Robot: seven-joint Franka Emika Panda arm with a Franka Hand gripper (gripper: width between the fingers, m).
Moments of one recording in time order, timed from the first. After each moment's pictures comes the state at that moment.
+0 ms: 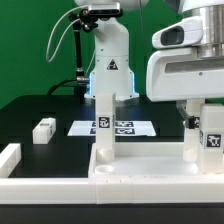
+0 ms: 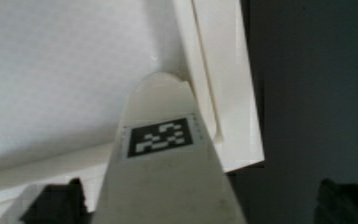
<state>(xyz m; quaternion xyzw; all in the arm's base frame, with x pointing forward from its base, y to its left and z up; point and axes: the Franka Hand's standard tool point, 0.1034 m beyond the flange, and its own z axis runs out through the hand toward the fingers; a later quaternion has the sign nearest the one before) 0.641 0.117 0.097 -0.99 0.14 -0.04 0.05</state>
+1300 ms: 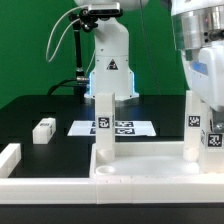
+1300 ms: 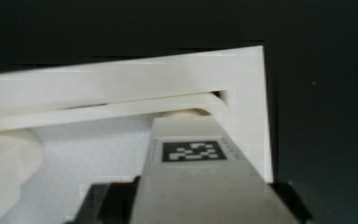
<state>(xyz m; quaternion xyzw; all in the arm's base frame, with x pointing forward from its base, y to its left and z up) 0.641 0.110 0.096 -0.64 0.76 0.03 0.08</state>
